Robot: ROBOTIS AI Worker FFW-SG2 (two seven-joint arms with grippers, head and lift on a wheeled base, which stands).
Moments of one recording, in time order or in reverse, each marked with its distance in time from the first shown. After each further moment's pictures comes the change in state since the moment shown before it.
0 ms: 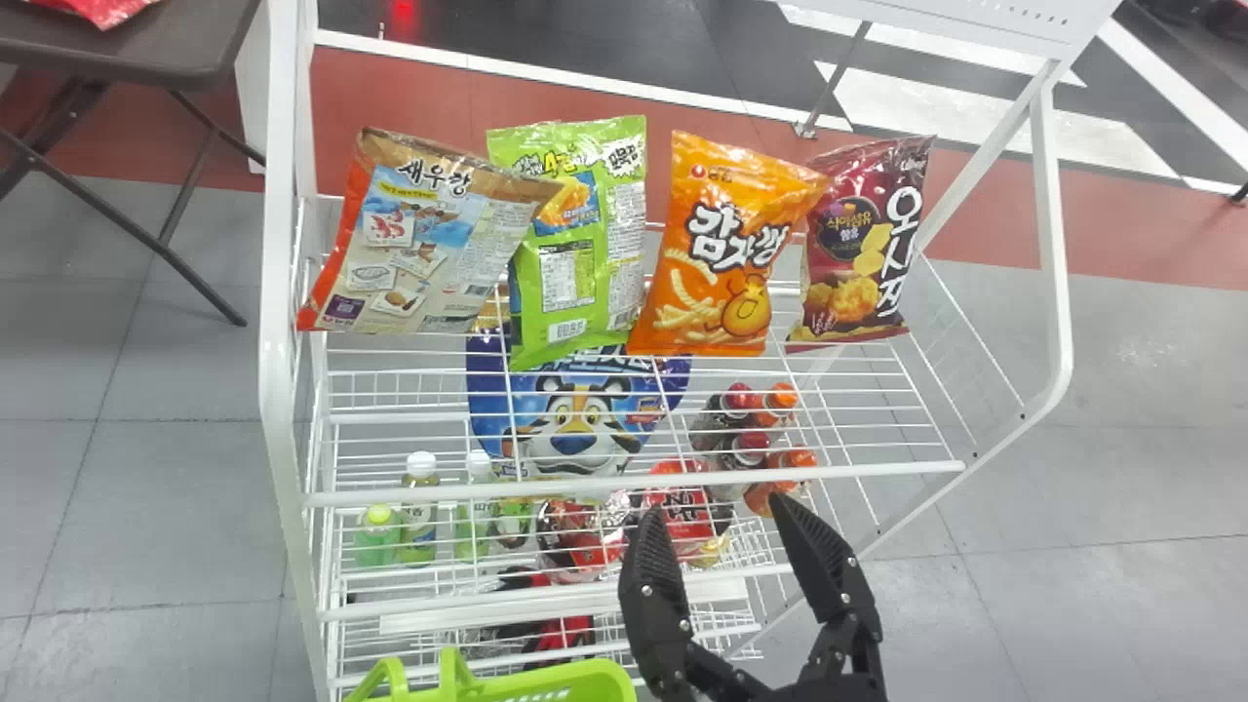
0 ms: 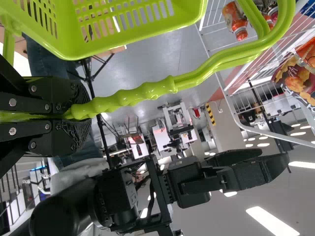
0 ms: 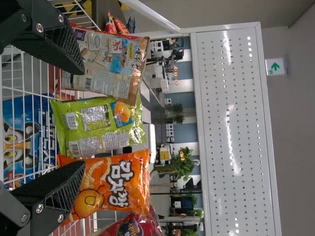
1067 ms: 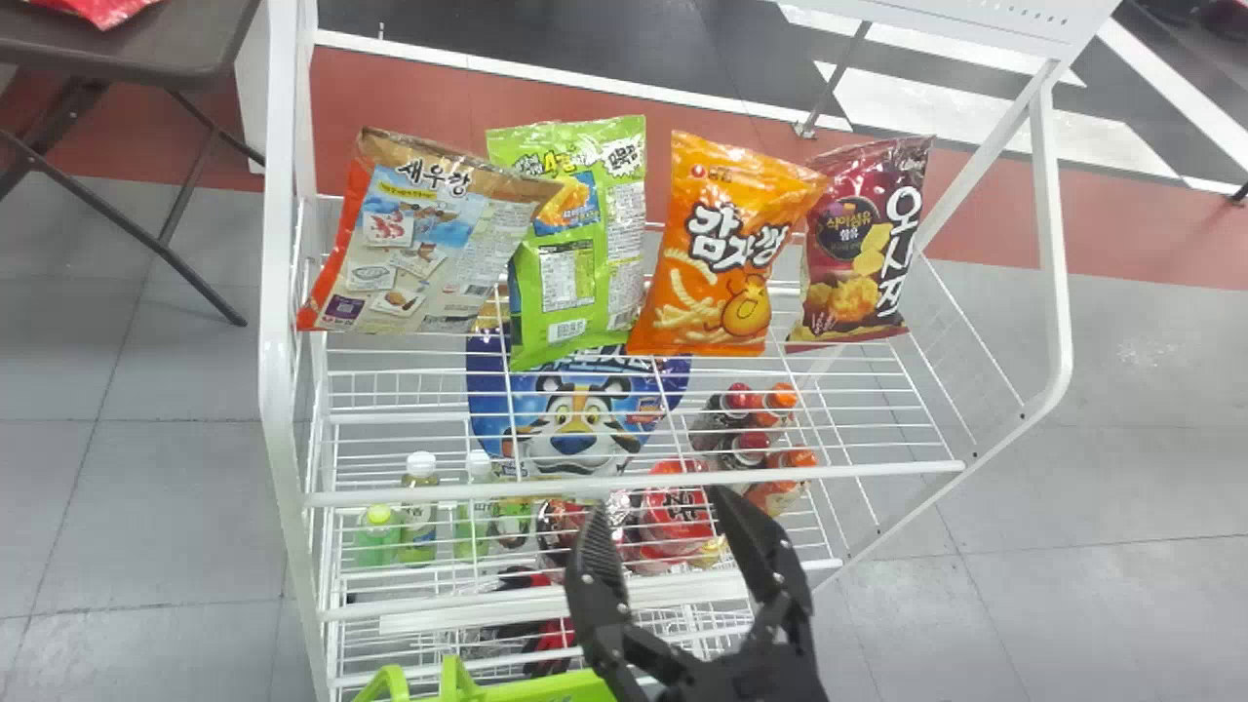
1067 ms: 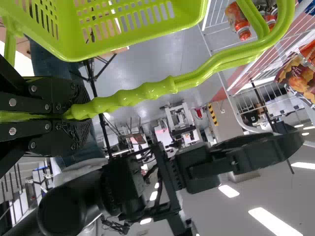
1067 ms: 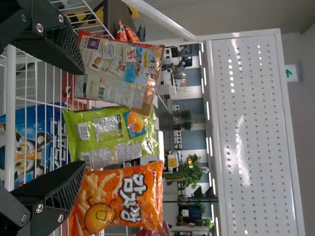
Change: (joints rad) left arm 0.006 0.008 -0.003 -0.001 -0.006 0.003 -0.002; right arm -0.131 -0.012 0.045 0.069 0.022 0.119 0.000
